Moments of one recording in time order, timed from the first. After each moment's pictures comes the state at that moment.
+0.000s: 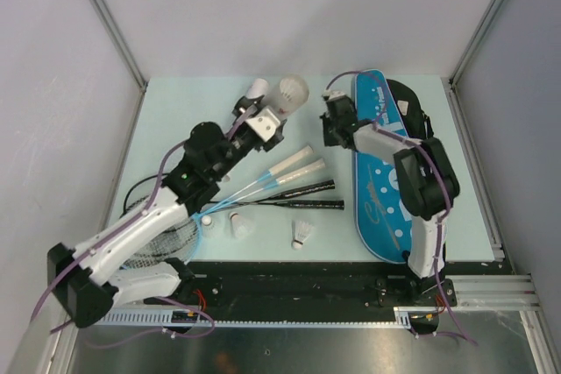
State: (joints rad) left arm -0.73 1.08 0.97 0.18 -0.01 0.49; right arm 0.47 2.03 1.39 -0.15 0.13 0.19
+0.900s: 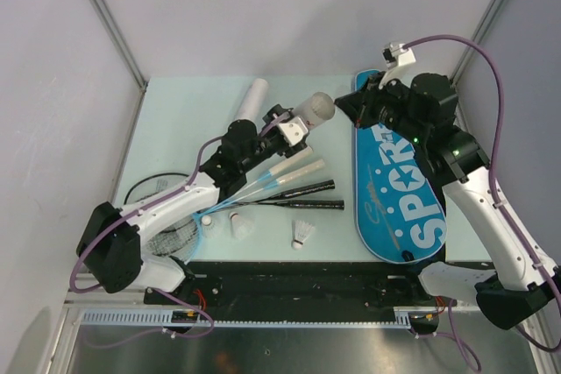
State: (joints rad) left arm -0.73 1.38 0.96 0.39 0.13 0.50; right arm 0.50 1.16 1.48 -0.42 -0.20 0.33
